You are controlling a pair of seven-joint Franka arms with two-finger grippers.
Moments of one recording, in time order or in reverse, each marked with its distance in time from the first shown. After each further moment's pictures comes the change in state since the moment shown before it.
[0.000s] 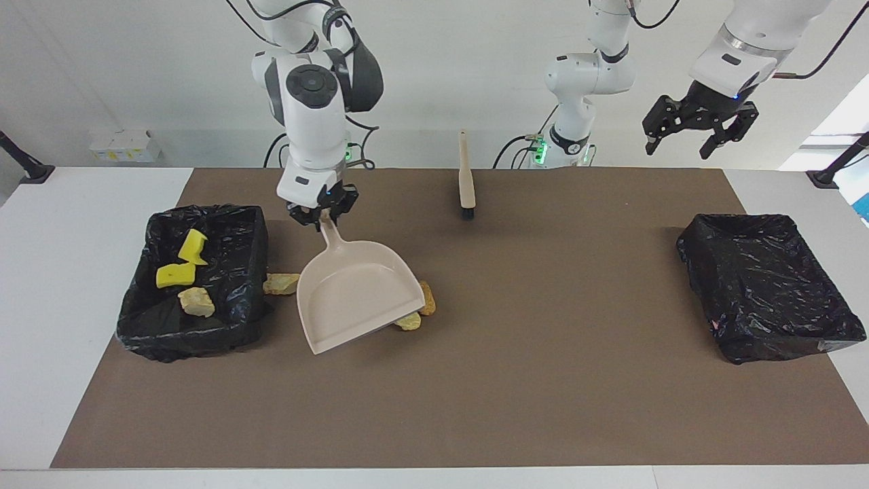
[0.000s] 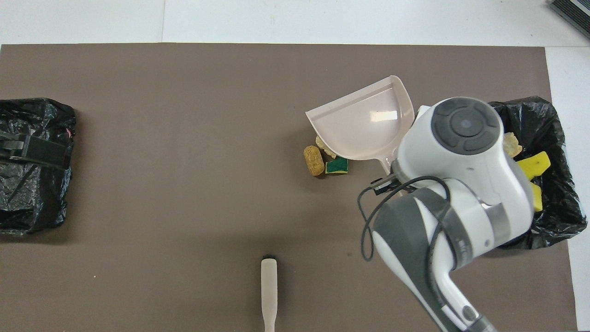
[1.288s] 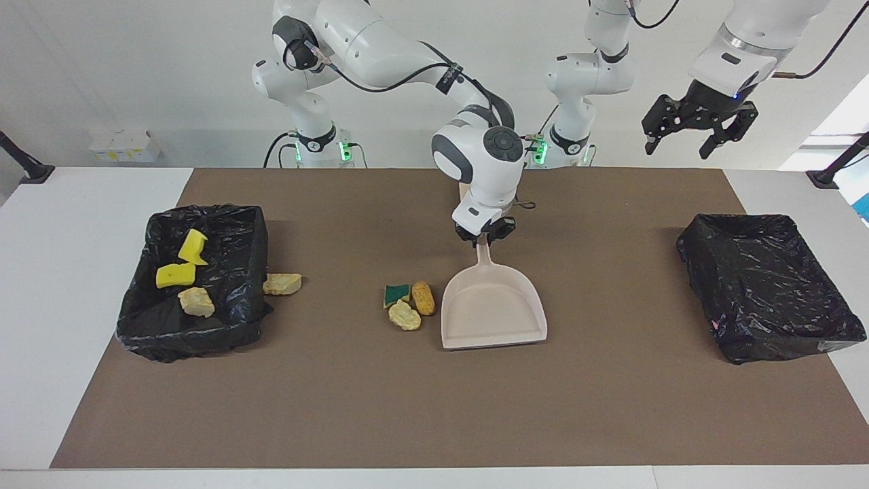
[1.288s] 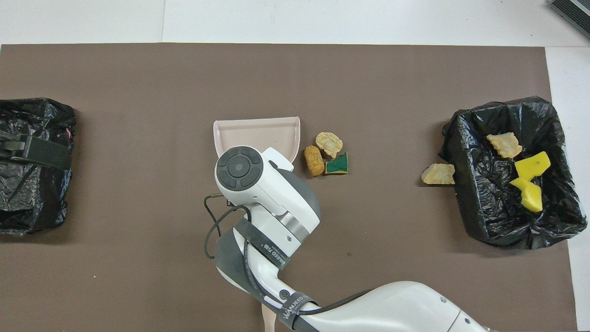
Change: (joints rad) left arm -0.002 -0.001 -0.003 0.000 -0.003 0.000 0.000; right arm 0.408 0.475 -0.013 0.350 0.004 0.144 0.664
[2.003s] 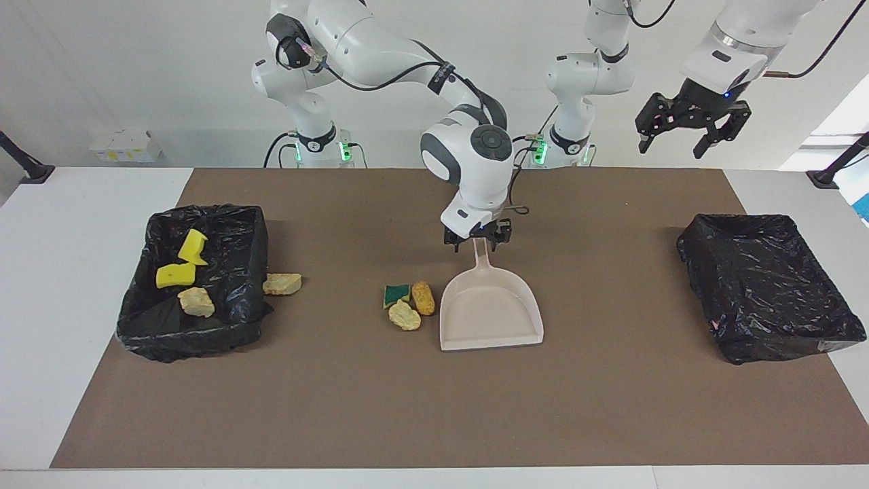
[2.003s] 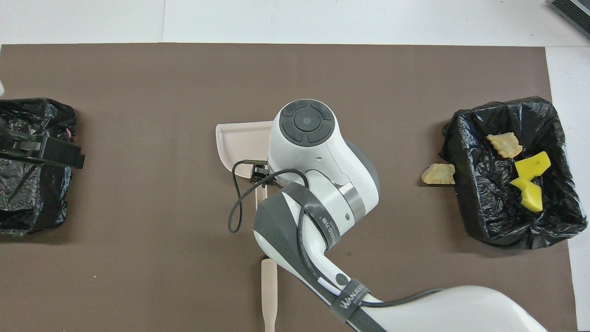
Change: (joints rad) left arm -0.026 -0.002 -0.009 -0.004 -0.001 0.020 0.000; right arm -0.136 -0.148 0.000 -0.032 0.156 -0.097 0.001
